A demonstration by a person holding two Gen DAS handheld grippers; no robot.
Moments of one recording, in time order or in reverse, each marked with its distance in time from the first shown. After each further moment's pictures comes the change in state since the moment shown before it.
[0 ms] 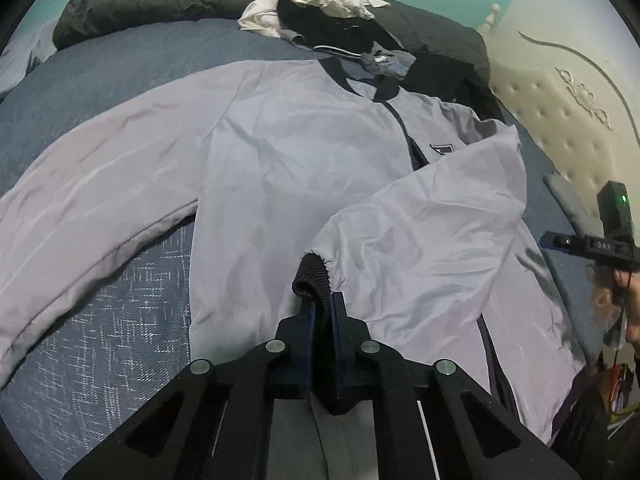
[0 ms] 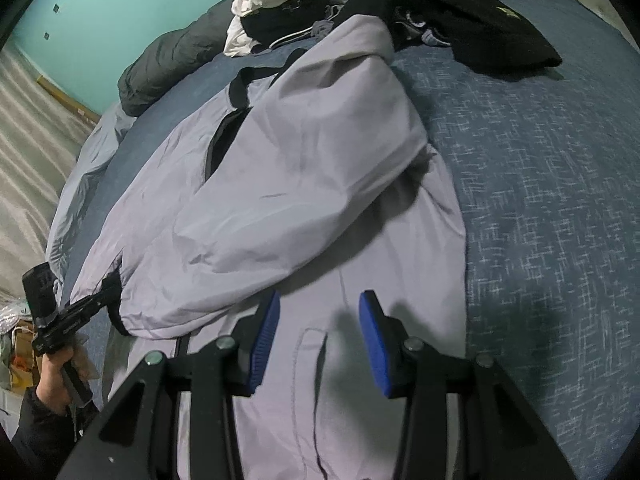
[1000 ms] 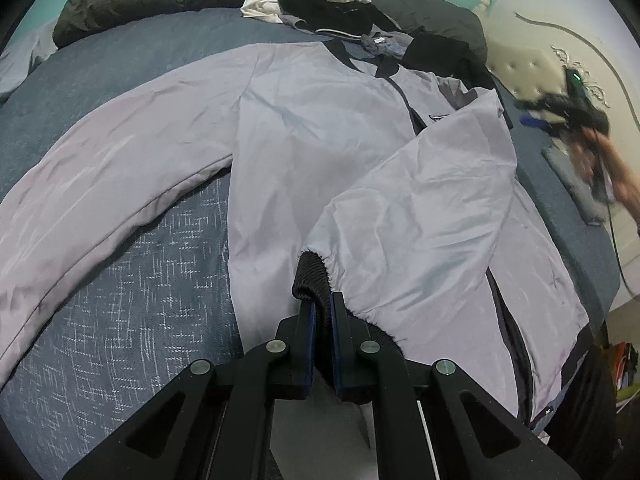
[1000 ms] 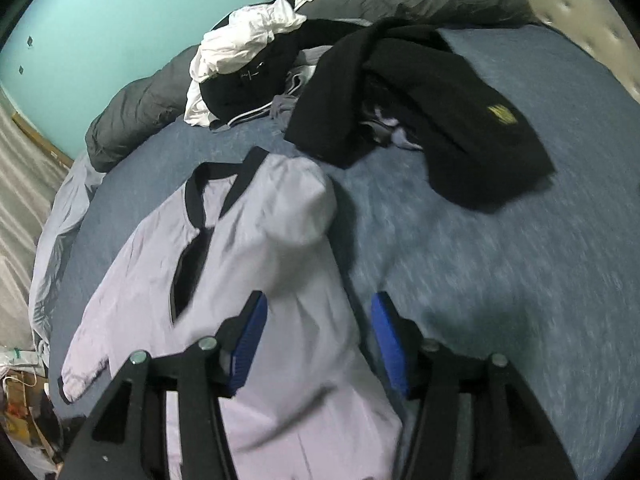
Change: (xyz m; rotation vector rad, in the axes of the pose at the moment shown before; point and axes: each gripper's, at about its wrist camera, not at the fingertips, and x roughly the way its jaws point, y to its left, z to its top) left arm -0.030 0.018 -0.030 0.029 0.059 0.010; right arm -0.002 -0.018 0.157 0.030 -0.101 -0.098
